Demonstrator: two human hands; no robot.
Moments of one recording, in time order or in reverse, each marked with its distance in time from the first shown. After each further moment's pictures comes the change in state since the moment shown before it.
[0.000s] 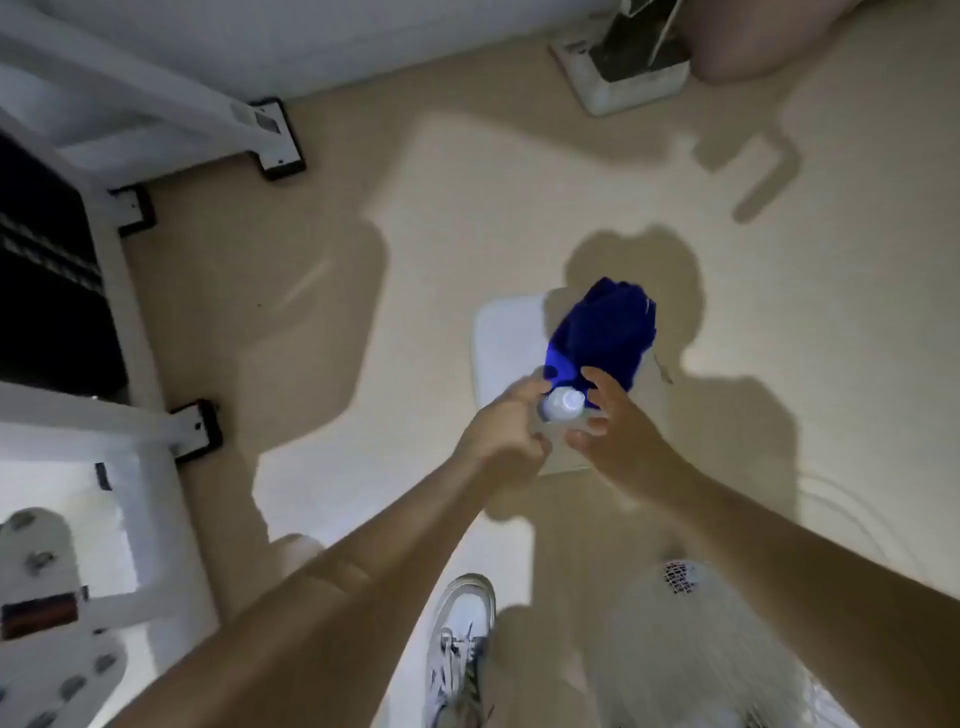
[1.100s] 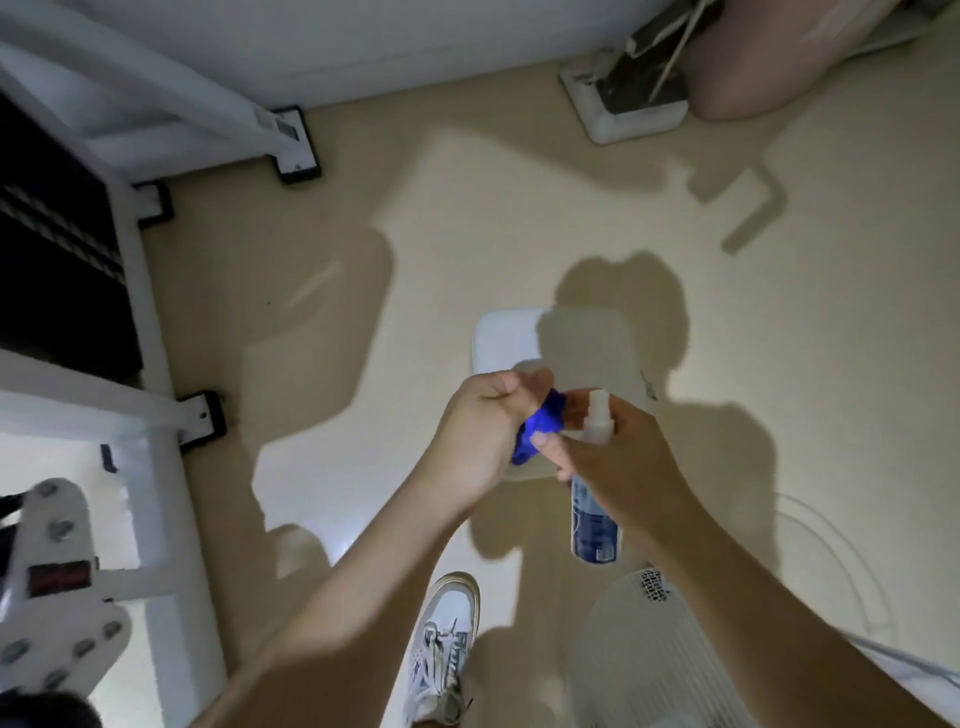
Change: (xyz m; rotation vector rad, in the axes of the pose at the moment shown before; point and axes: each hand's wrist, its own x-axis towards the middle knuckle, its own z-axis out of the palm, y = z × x) left_hand -0.067 0.051 -0.042 -0.824 0.145 0.030; right_hand -0.076 -0.083 -0.004 0.387 0.095 0.028
